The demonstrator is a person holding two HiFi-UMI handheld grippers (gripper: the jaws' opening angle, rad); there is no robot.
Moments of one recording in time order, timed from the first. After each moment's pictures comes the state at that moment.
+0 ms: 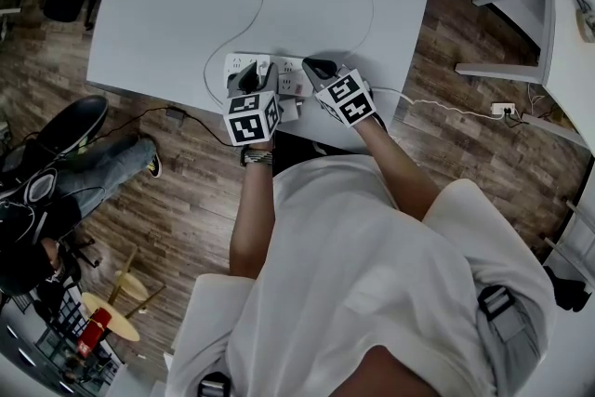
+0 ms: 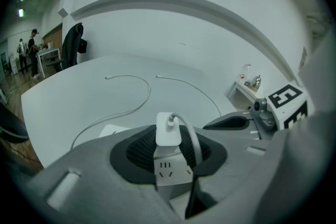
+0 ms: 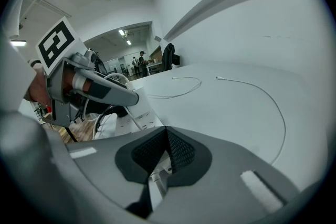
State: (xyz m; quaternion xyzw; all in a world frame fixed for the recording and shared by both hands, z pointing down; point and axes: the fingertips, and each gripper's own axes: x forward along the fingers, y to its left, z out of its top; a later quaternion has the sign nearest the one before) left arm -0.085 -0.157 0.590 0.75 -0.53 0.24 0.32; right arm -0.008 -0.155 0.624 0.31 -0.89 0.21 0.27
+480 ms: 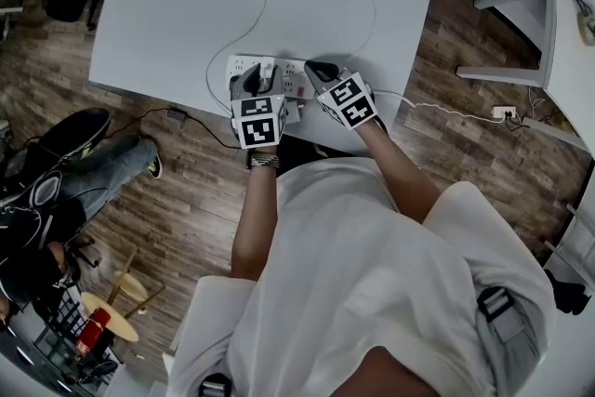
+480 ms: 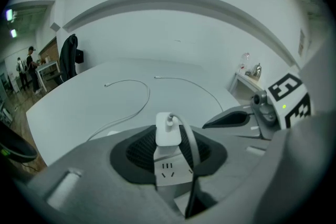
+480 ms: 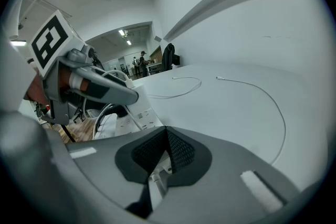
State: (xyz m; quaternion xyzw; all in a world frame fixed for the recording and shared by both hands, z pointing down) left arm -0.080 -0.157 0.584 0.75 -0.53 0.29 0.27; right arm -0.007 -0.154 0.623 0.31 -0.89 0.21 0.27
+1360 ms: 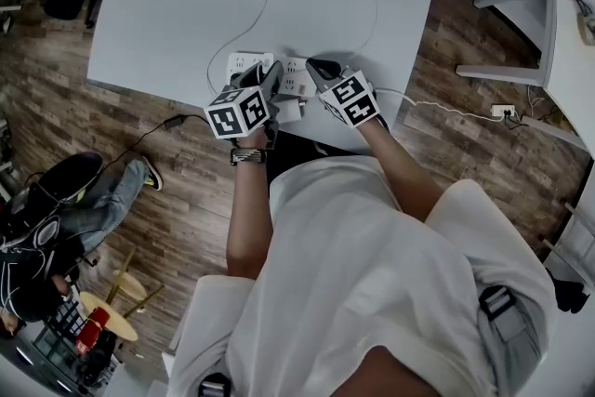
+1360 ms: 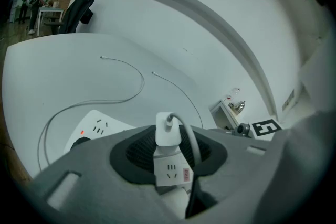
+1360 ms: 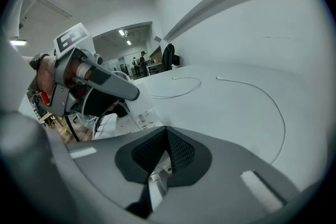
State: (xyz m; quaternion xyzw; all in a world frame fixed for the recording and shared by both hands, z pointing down) left arm -0.080 -0.161 0.584 0.76 -0.46 0.14 0.44; right arm -0.010 -0.157 0.624 0.31 -0.89 0.21 0.27
